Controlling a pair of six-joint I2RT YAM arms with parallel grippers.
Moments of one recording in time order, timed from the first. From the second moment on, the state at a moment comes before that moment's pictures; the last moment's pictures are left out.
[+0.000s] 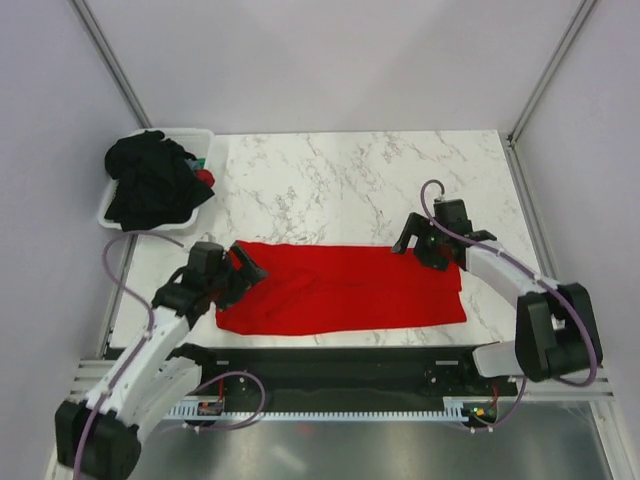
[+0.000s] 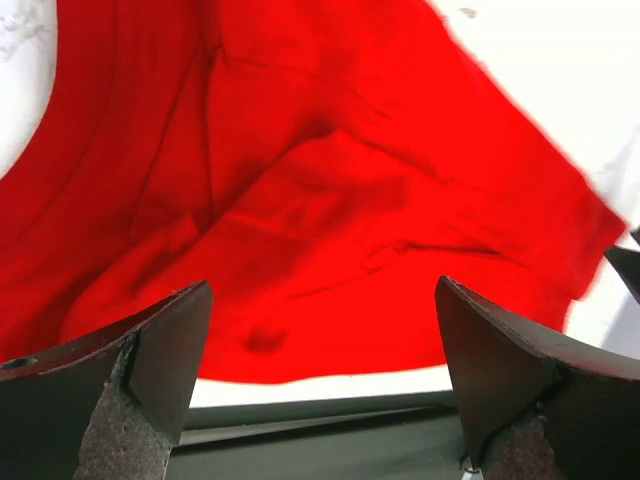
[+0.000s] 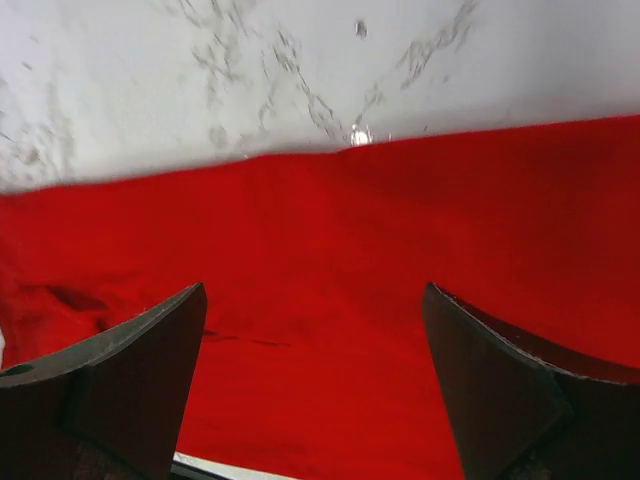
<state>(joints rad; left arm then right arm) -0.30 0.68 0.53 -0.64 0.04 -0.91 0.18 1.32 0.77 -0.33 -0.16 0.60</state>
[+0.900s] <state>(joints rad) -0.41 2.41 2.08 -0.63 0.09 -0.77 0.85 1.32 0.56 -0.10 -0.20 0.98</state>
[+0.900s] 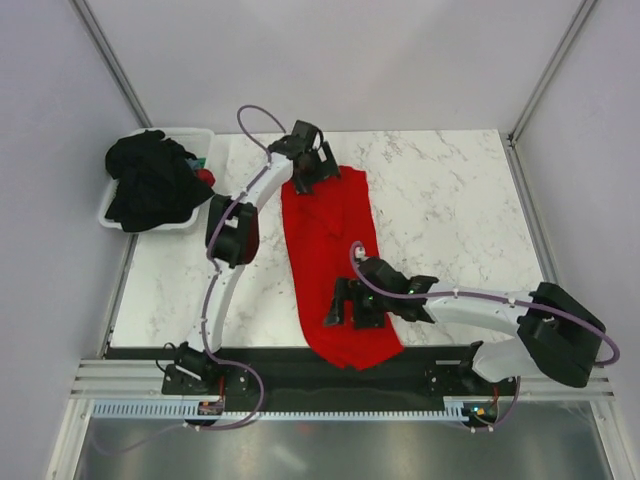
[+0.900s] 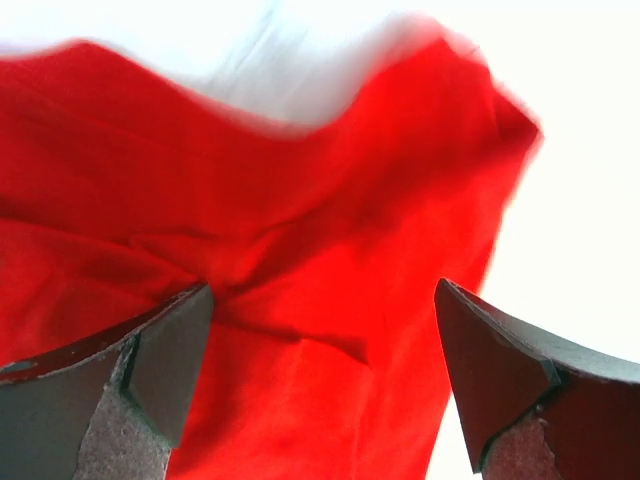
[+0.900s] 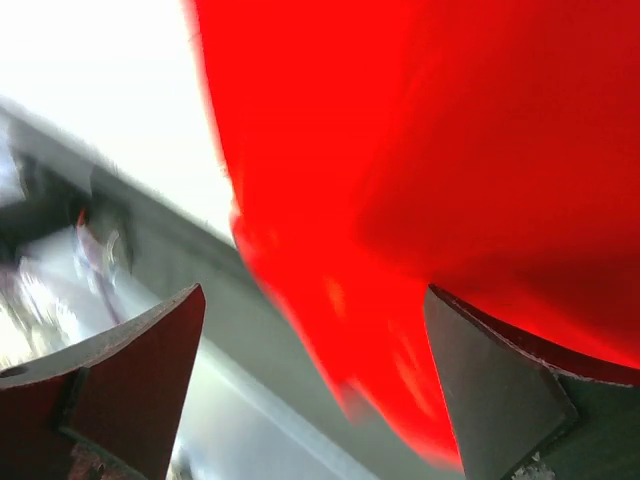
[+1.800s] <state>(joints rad) -0.33 0.87 1.11 -0.90 -0.05 -0.52 0.62 2.10 1.70 -0.51 -0.24 0.59</state>
